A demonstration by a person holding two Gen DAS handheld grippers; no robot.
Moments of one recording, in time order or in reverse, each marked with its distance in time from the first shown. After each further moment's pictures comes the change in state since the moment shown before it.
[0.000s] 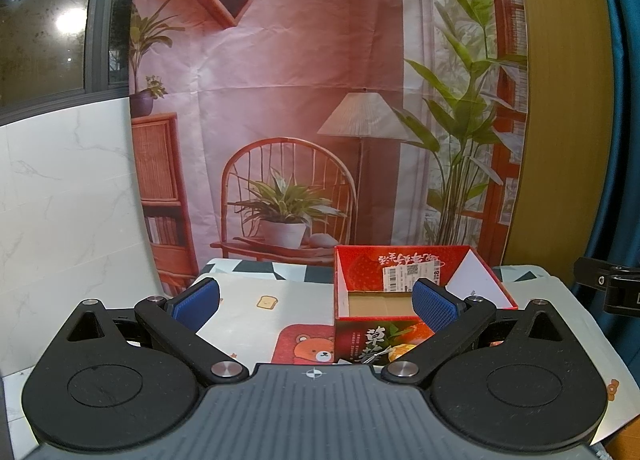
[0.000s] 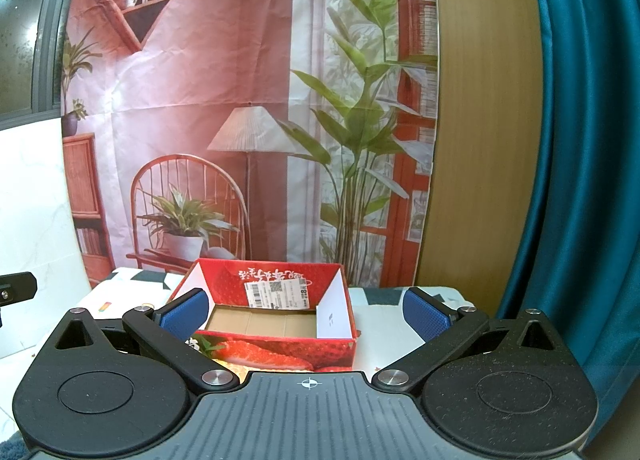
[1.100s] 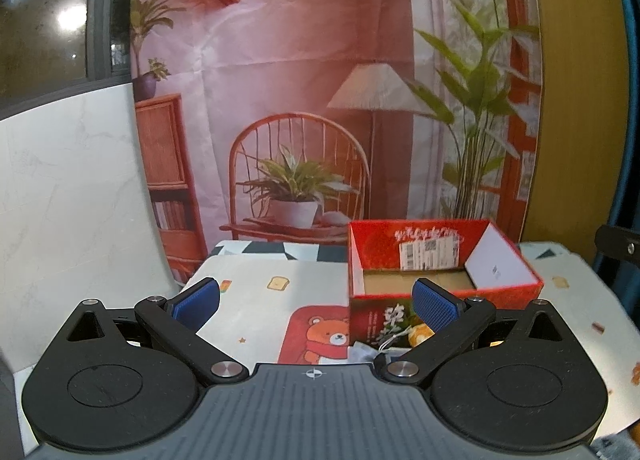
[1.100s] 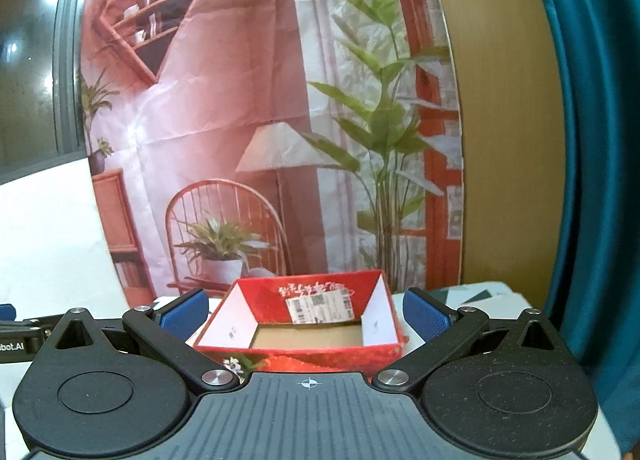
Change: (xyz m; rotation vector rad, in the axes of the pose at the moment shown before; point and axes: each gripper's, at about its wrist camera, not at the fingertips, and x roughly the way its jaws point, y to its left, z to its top) left arm 0.040 -0.001 -0.022 0.035 0.058 0.043; right arm 0.021 -0.019 -0.018 0.120 -0.053 0.134
